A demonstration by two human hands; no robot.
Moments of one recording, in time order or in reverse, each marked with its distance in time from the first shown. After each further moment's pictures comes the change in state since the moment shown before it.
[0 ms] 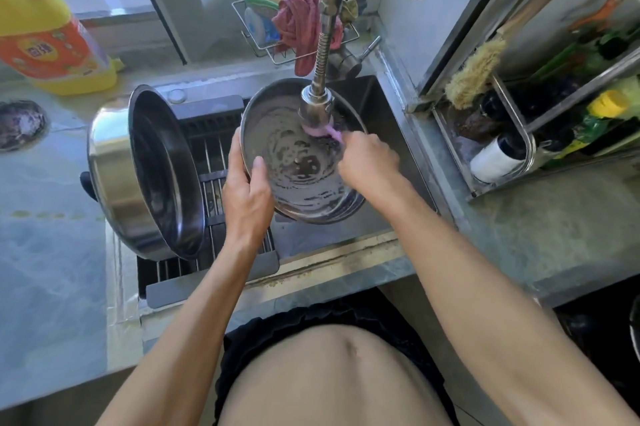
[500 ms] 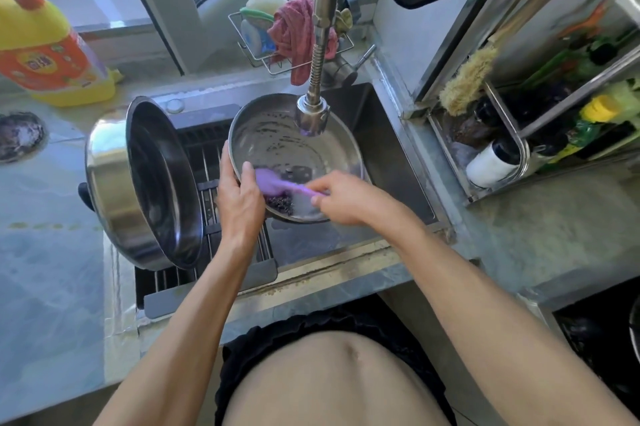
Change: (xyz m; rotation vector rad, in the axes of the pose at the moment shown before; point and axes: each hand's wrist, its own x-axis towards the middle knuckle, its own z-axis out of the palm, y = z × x) left_hand 0.015 -0.004 0.001 -0.006 0.064 -0.071; right_hand -0.025 0.000 0.010 0.120 -0.330 -0.182
